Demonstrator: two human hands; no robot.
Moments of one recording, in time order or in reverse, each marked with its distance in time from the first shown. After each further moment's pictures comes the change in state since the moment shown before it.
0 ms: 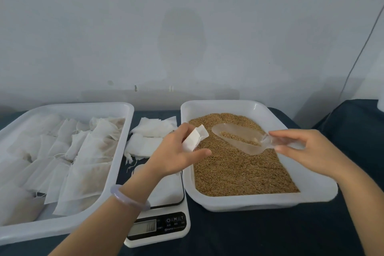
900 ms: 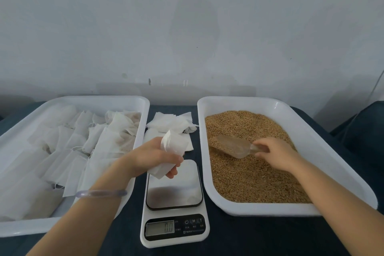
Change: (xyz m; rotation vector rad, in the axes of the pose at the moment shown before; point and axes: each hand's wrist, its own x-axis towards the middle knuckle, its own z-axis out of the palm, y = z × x) left_hand -0.018 -0.058 -0.065 -0.299 -0.250 -0.414; right_hand 0.091 0.037 0.108 -0.327 -0.222 0.038
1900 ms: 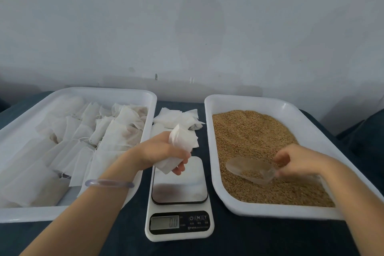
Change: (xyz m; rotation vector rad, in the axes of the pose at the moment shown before) left_hand -0.001 0.005 -0.001 -0.022 -0.046 0.002; right_hand -0.029 -0.004 -0.036 -0.062 -0.371 0.140
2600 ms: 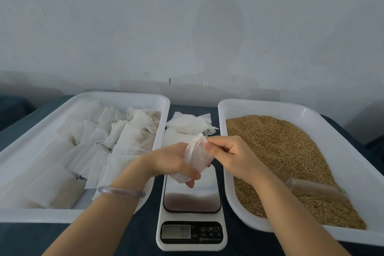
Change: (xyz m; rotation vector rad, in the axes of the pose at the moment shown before) left_hand -0.002 0.003 0.000 0.166 -0.143 -0.011; right_hand 0.006 -0.156 0.043 0.693 0.246 -0.952
